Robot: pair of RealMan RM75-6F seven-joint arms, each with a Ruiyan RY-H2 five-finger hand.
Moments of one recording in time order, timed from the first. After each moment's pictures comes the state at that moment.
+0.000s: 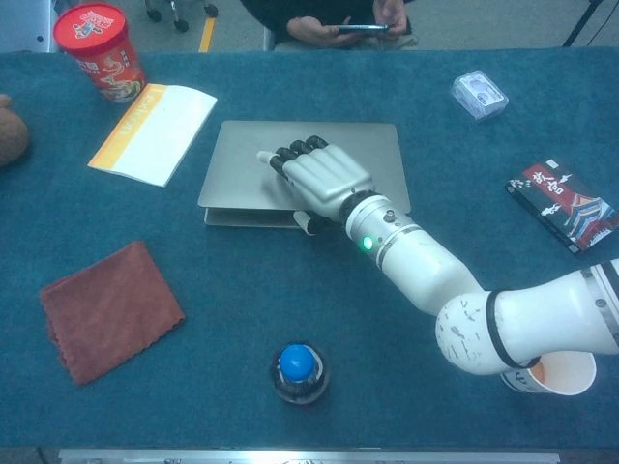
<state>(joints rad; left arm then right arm) -0.07 -1.07 -0.04 -1.54 1.45 1.43 -0.11 0.88 -1.93 0.18 -1.47 -0.85 1.06 -0.87</state>
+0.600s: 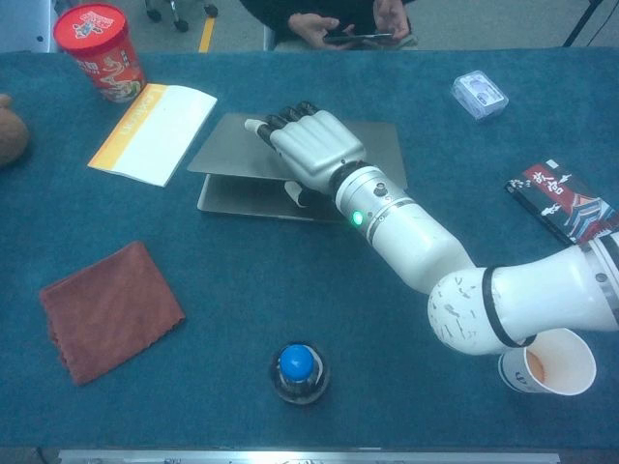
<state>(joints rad) -0.18 -1.05 0.03 -1.52 1.60 1.26 -0.18 0.94 -1.90 0.23 -1.51 -0.82 1.10 -0.96</state>
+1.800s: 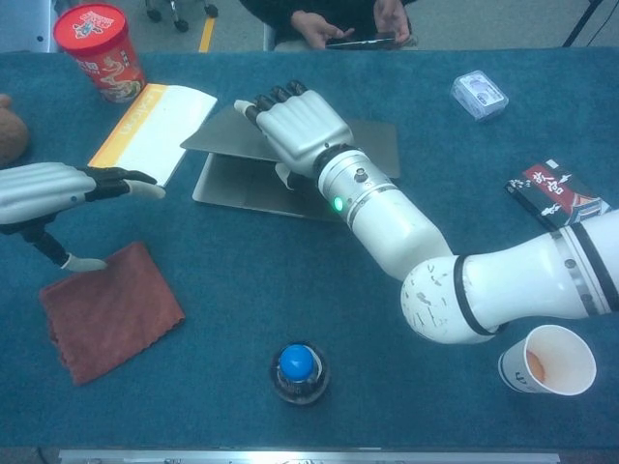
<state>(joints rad) -0.61 -1.12 0.11 -1.53 1.78 0.87 -0.30 1.02 -1.93 0.27 -1.49 -0.77 1.15 -1.04</state>
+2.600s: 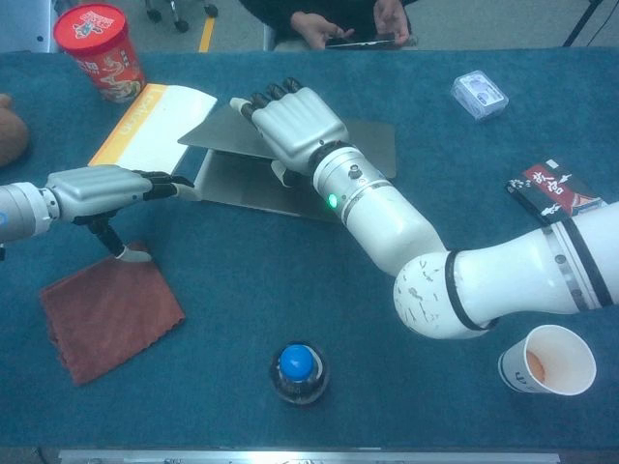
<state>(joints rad) -0.72 -1.30 0.07 -1.43 1.59 0.69 -0.18 1.04 -1.94 0.27 -1.47 -0.76 1.15 -1.03</state>
